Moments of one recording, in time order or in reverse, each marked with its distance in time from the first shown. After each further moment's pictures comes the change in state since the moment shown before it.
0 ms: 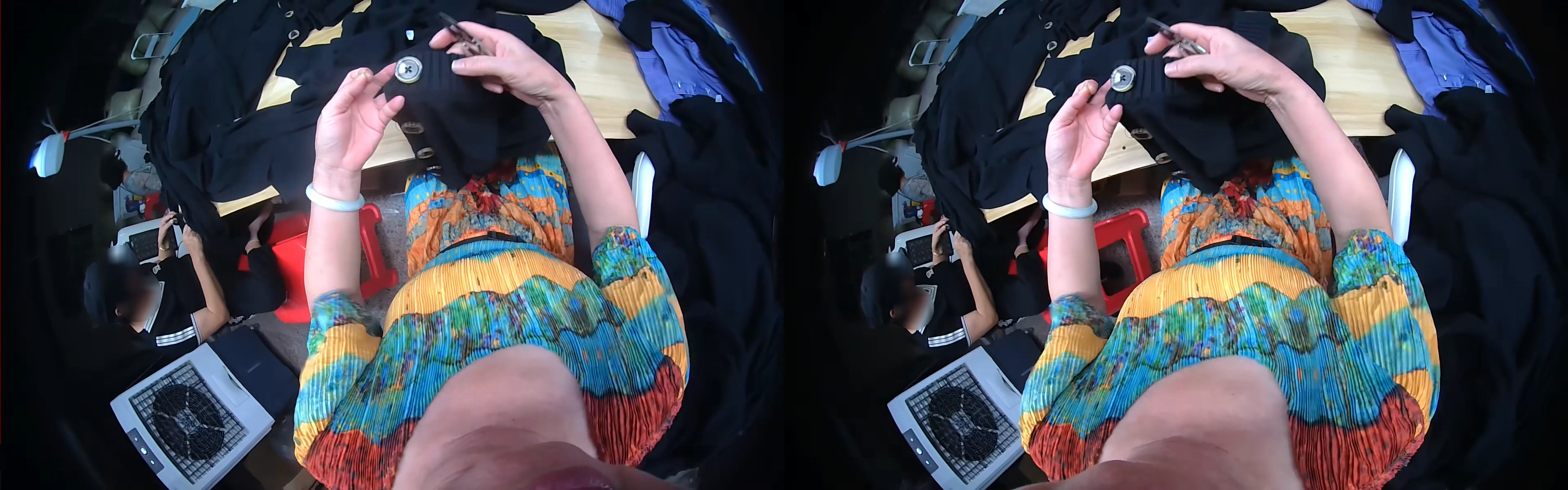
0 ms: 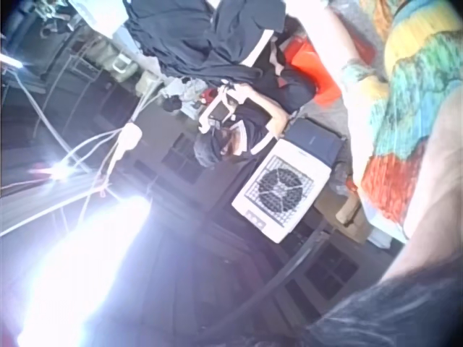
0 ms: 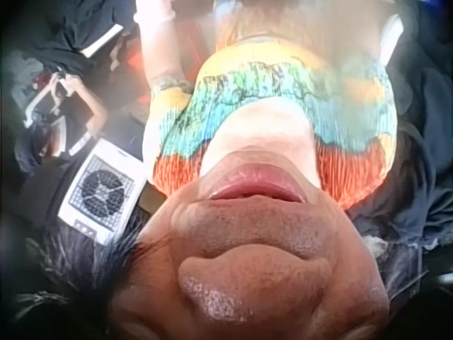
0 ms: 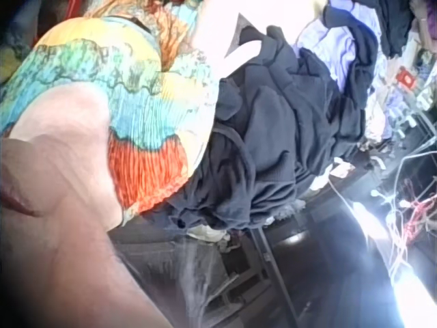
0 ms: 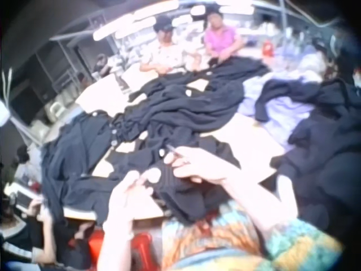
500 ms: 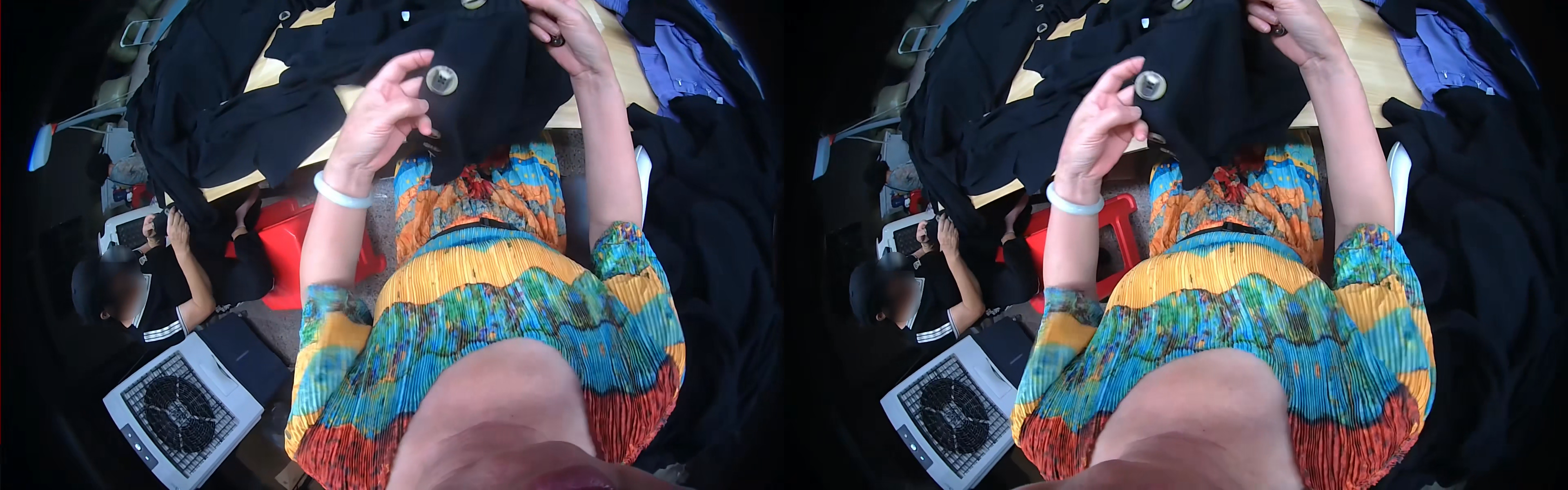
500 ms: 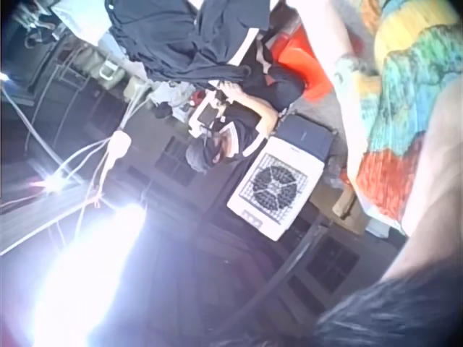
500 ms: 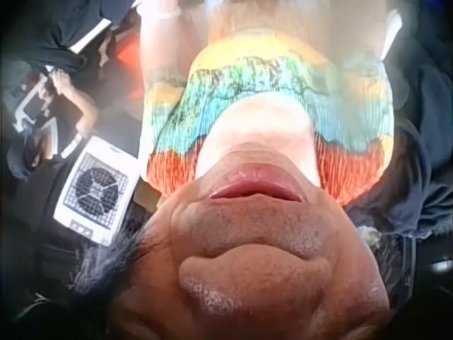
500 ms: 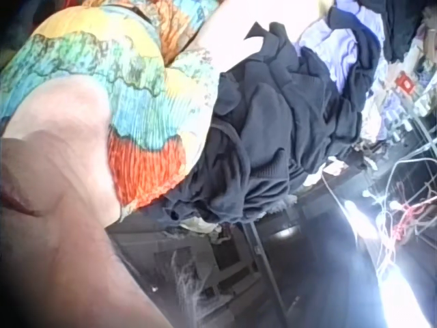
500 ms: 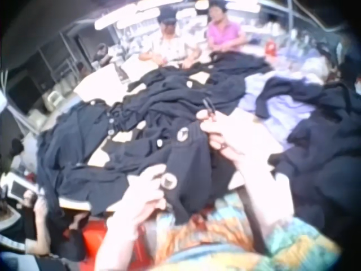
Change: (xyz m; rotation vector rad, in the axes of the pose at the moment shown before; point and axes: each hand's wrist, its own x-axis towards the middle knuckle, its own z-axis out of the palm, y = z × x) left_hand -0.007 -0.027 0.029 0.356 -0.134 -0.133; right_hand -0.014 -0.028 -0.036 0.427 0.417 -0.026
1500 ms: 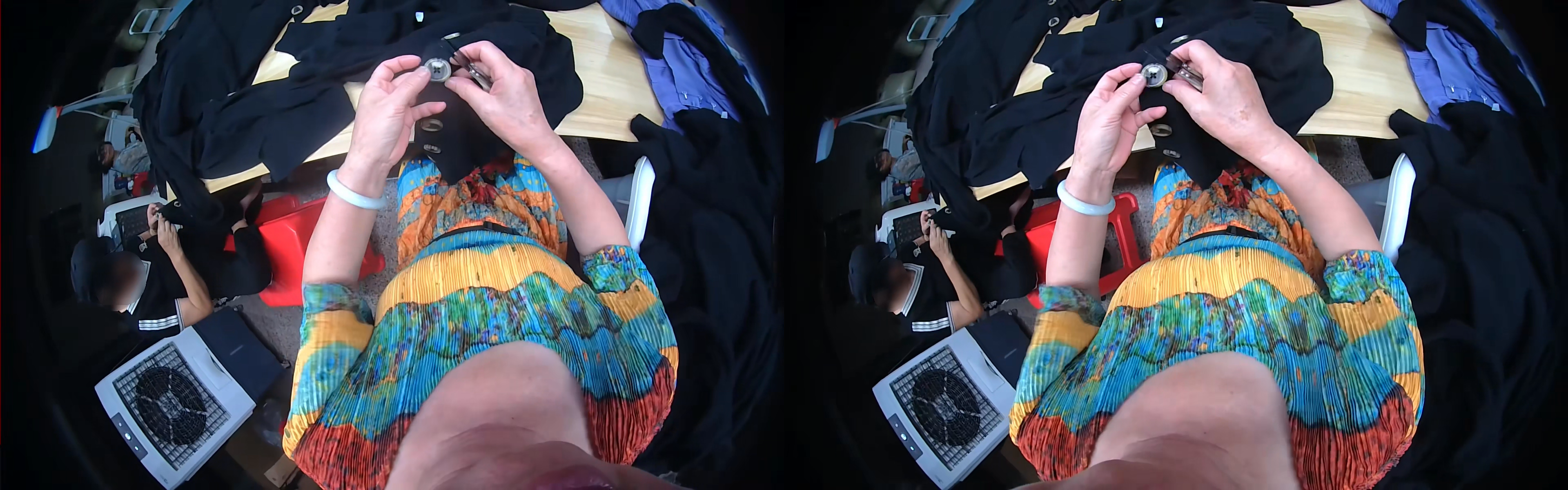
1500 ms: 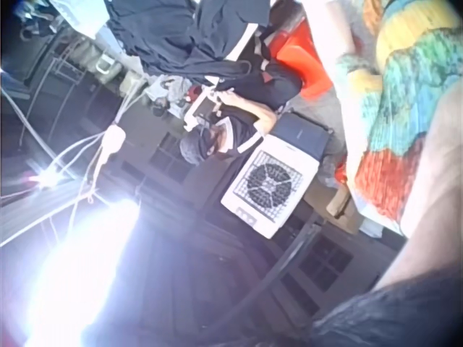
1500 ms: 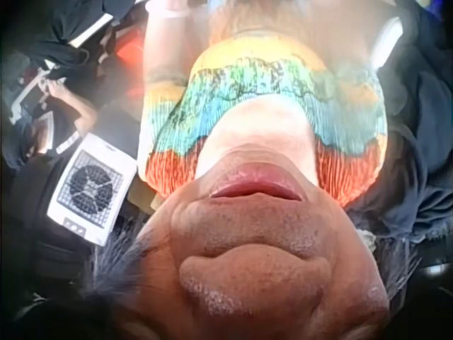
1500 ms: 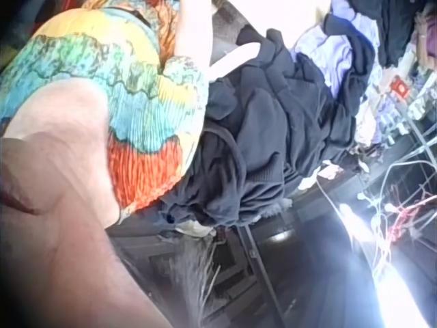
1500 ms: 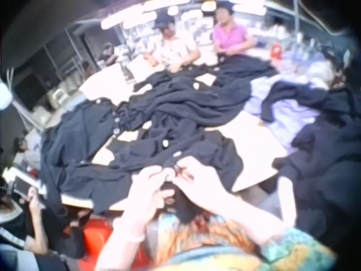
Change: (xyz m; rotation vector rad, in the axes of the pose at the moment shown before) left_hand -0.001 -0.013 -0.004 -0.001 0.389 0.155; right_hand -0.040 0.078 0.053 -0.865 -0.005 -0.367
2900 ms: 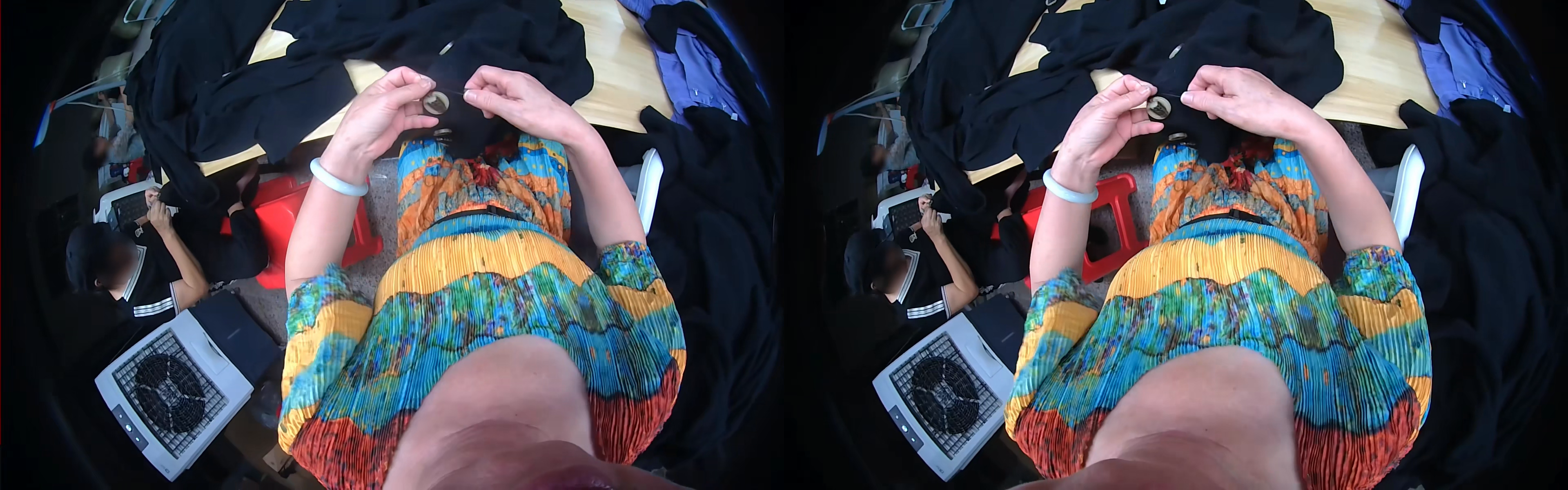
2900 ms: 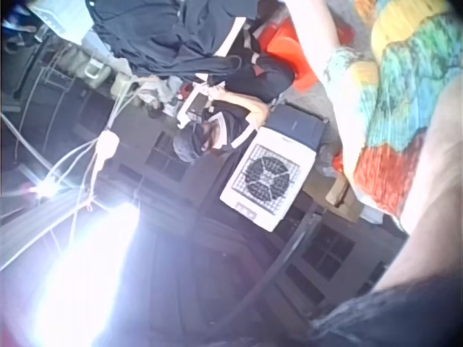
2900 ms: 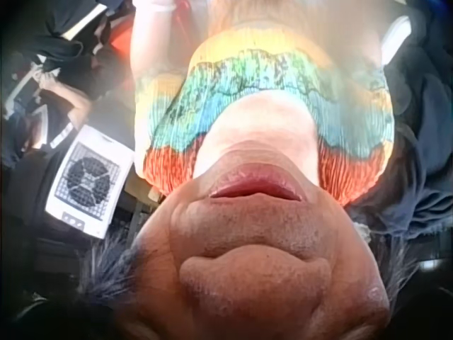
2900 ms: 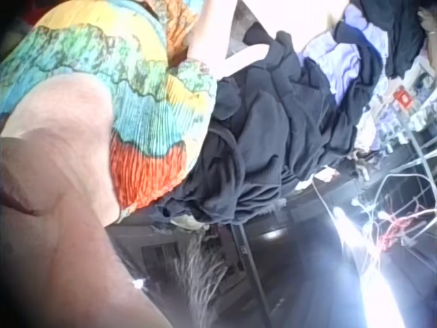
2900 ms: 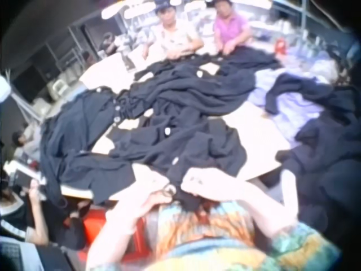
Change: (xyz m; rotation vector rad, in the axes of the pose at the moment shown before) left_hand -0.010 0.000 -0.032 0.118 -0.088 -0.386; right_hand -0.008 0.014 -0.022 -0.031 -0.638 0.302
